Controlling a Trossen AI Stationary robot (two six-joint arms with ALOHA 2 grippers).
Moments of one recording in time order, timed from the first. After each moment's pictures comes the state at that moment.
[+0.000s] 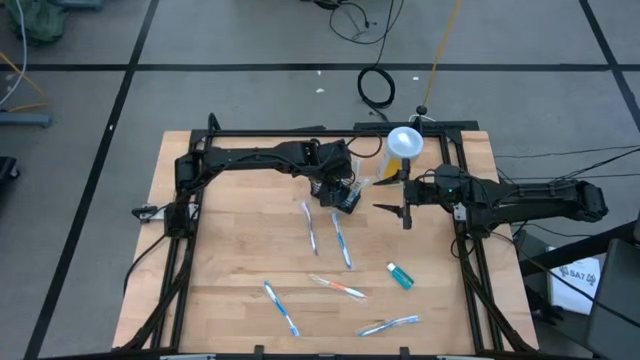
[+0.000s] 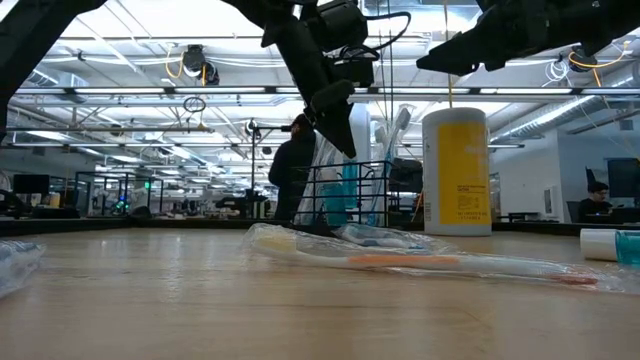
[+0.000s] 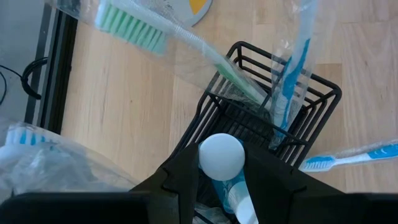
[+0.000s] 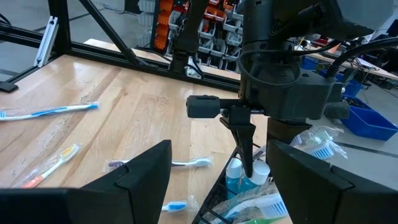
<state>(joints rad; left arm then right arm) 0.23 2.02 1.74 -0.71 -0.08 0.26 -0.13 0.82 0.50 0.15 -0.08 -0.26</state>
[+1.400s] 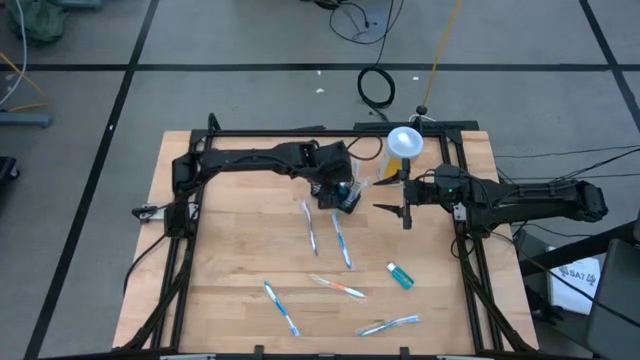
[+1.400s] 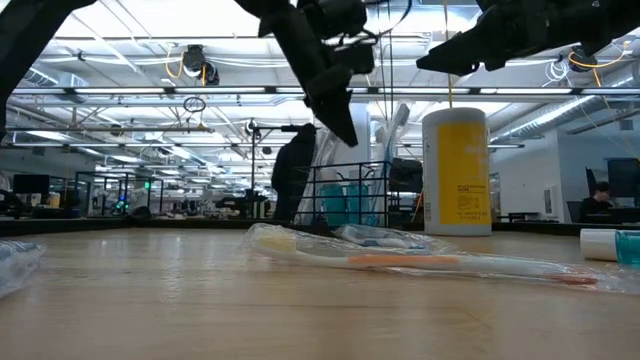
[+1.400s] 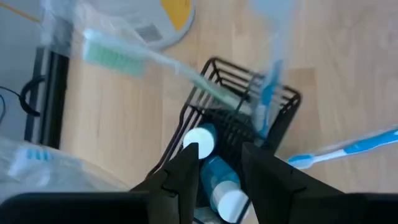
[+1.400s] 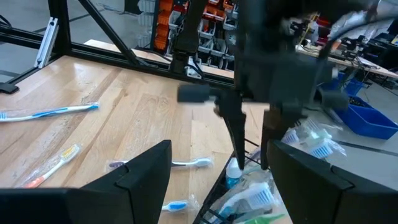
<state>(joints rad) 0.20 2.00 1.74 -0.72 -0.06 0.29 -0.13 0.82 0.50 0.15 -0.08 -0.25</state>
